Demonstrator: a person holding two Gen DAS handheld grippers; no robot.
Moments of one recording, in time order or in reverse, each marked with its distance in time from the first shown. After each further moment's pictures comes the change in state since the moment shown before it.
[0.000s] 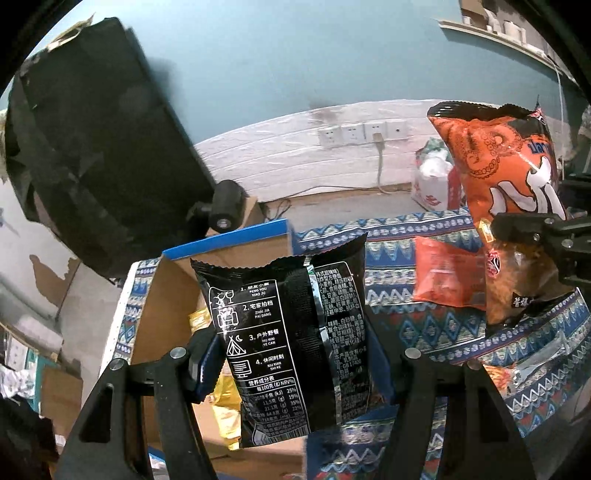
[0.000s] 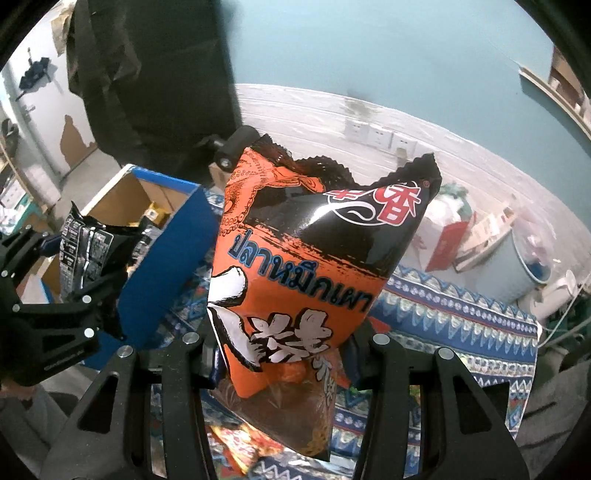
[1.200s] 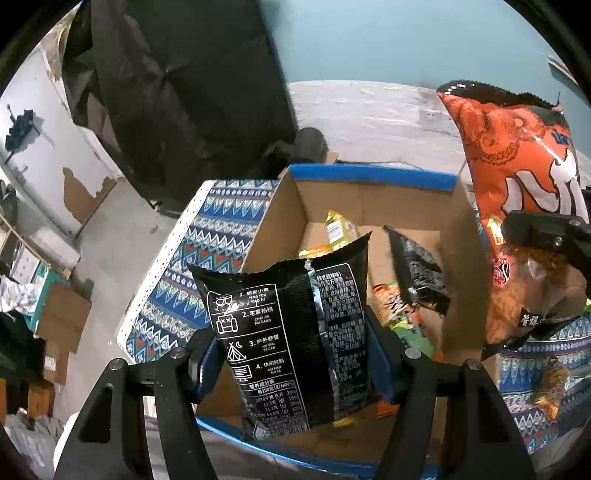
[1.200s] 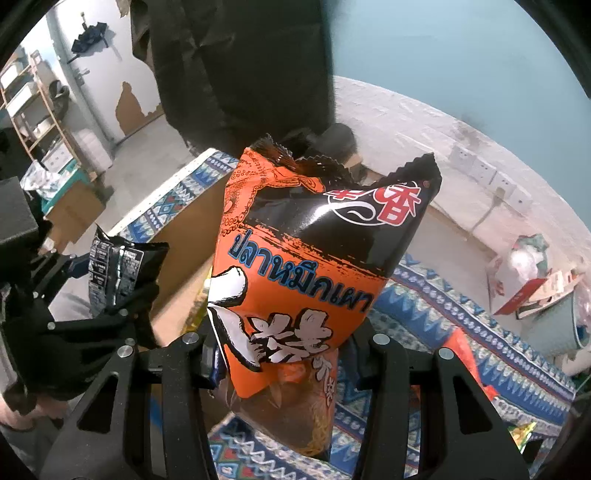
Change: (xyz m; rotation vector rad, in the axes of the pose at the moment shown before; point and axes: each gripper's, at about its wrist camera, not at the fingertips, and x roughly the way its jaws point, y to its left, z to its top) left arm 0.041 0.149 -0.061 -0.260 0.148 0.112; right arm 0.069 0.159 0.062 -0.155 0.057 0.183
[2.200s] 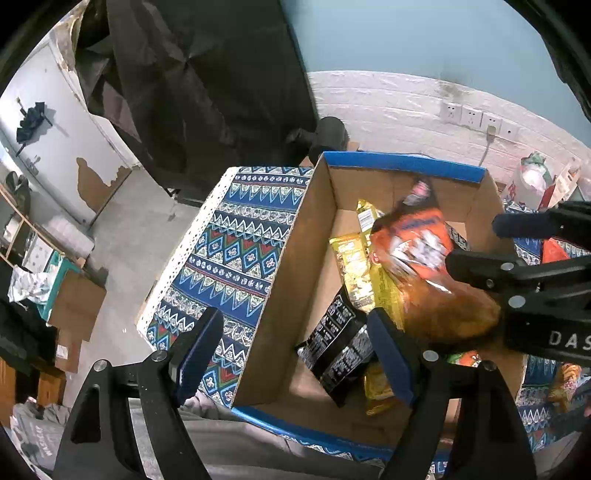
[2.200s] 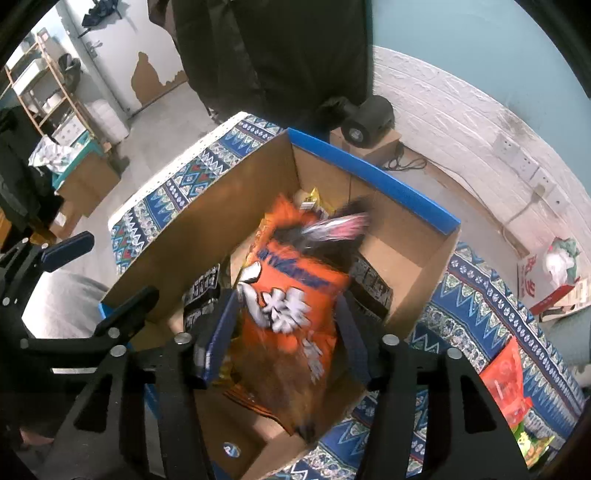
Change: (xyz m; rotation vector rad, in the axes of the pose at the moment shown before) left arm -0.003 0.026 -0.004 -0.015 0.032 0.055; right arm 0.055 0.048 0.014 -0.032 0.102 0.059
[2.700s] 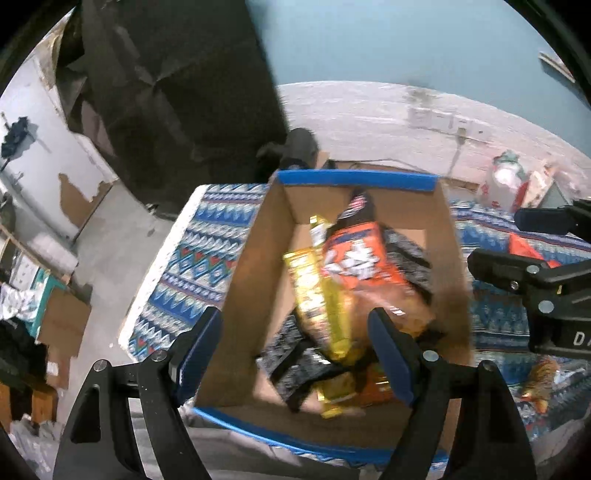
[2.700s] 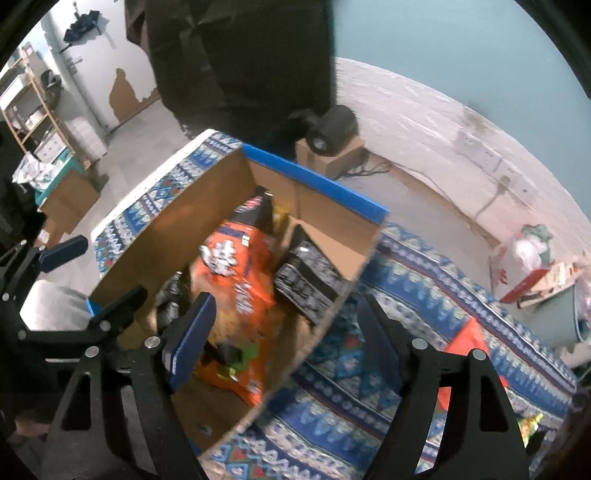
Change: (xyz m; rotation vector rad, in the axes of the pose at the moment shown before) left arm -0.025 -0.038 0.008 0.053 -0.041 -0.088; right arm -0.047 -0.041 -0.024 0.057 -0.042 -0.102
